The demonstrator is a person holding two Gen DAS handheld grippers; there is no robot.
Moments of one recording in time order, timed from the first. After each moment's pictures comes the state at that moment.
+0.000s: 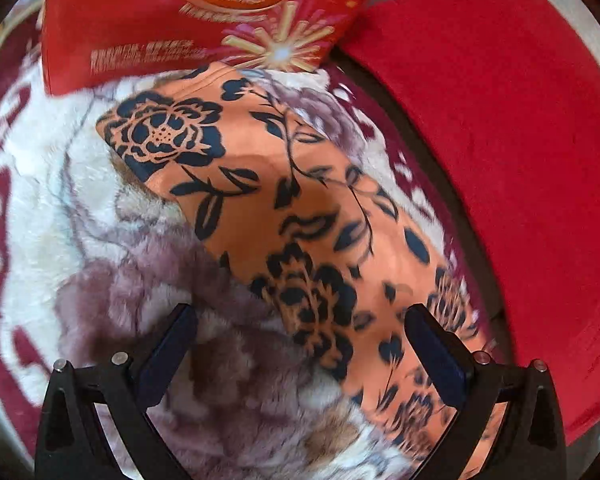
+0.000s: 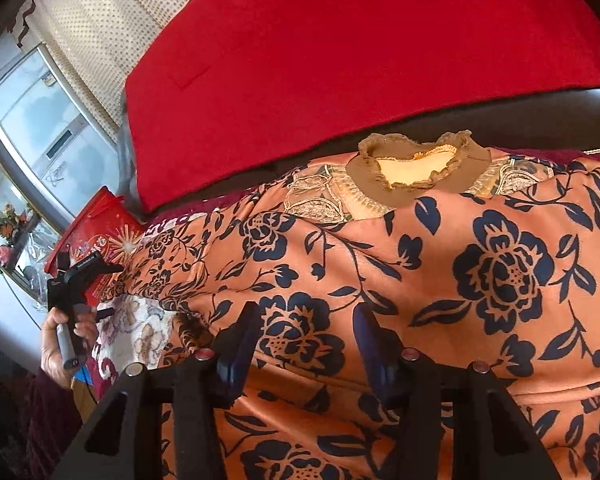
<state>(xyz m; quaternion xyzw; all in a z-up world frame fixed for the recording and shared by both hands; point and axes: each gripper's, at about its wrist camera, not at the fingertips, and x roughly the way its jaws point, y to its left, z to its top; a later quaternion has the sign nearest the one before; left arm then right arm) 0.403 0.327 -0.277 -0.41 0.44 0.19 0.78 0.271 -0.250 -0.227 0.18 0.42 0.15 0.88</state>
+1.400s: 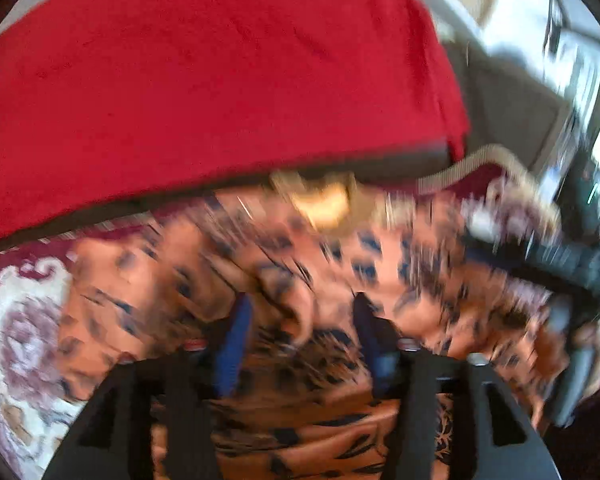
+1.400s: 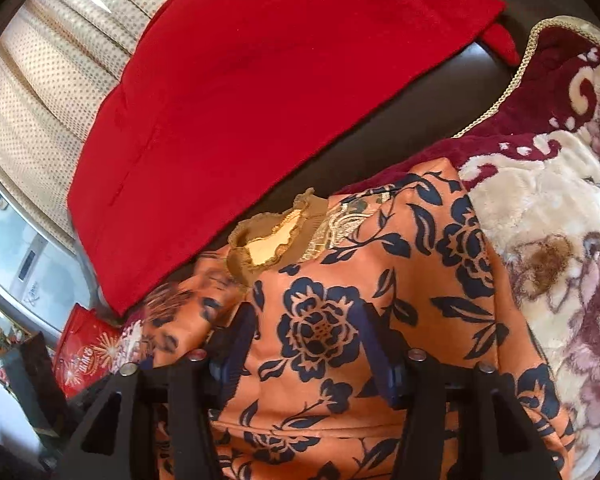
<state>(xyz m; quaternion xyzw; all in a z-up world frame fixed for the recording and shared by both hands) 0.369 -0.036 -0.187 0.02 0.37 -0.27 0.89 0.254 -0.380 -0.216 0.31 0.37 0.02 0.88</state>
